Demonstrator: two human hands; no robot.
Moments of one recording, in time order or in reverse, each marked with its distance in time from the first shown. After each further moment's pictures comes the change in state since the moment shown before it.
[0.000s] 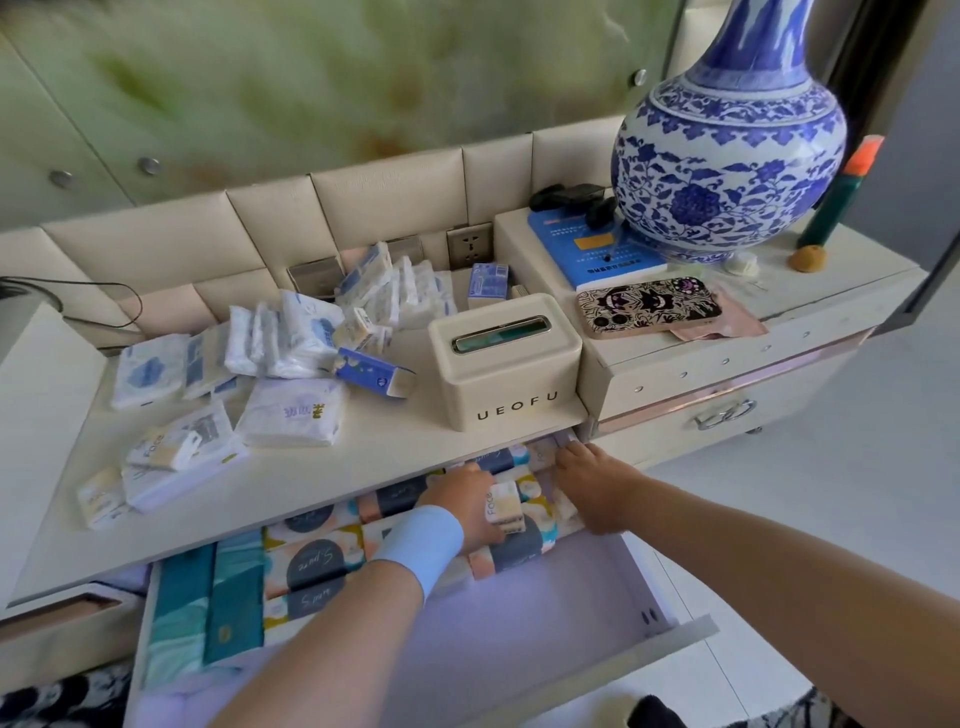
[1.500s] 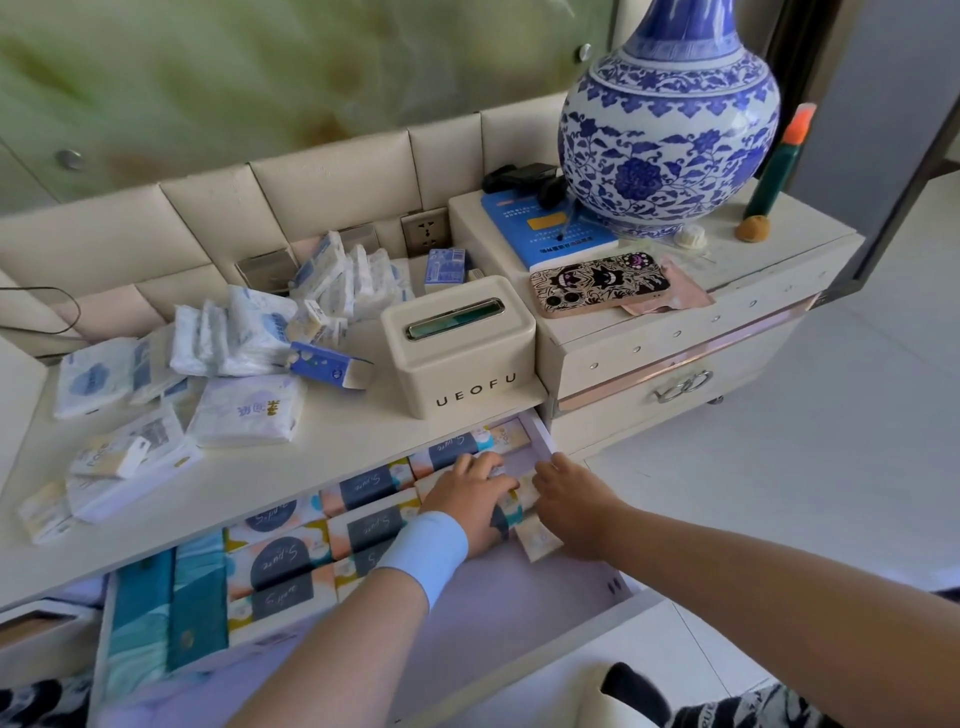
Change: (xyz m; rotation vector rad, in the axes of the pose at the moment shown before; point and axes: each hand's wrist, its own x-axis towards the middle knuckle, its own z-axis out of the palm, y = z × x) left_hand -0.001 0.040 0.023 0.157 0.057 0.273; right_hand -0.045 -0.028 0.001 -0.238 -0.060 -0.147
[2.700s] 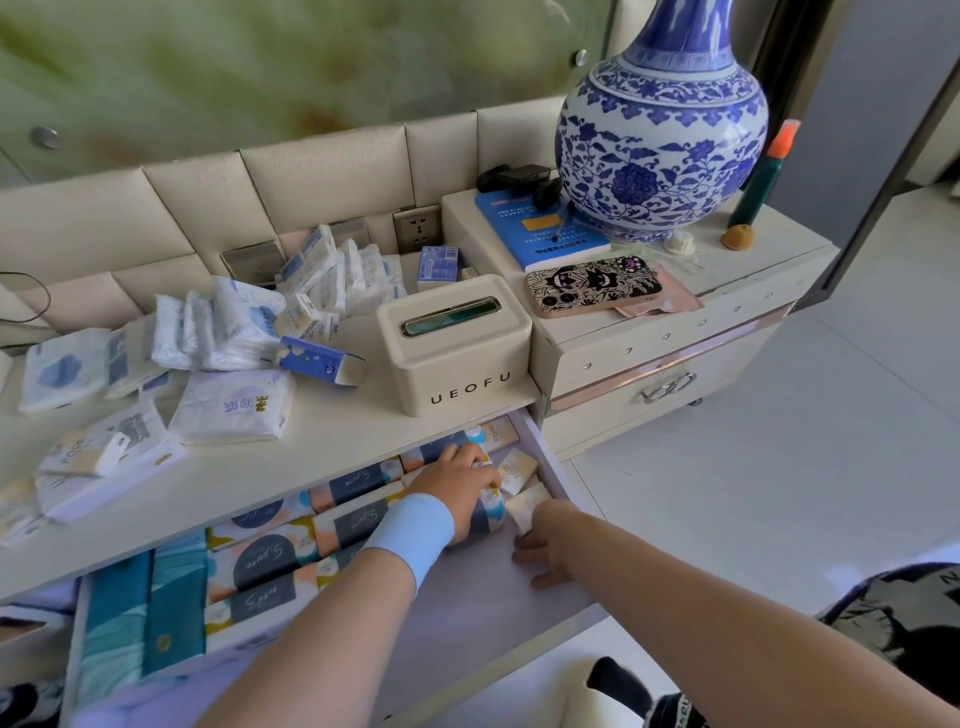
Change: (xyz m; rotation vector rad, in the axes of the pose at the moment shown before) left_hand 0.003 -0.014 -0.012 0.009 -0.075 -0.005; right_hand 0.022 -0.036 -0.004 2.311 -0.460 1.063
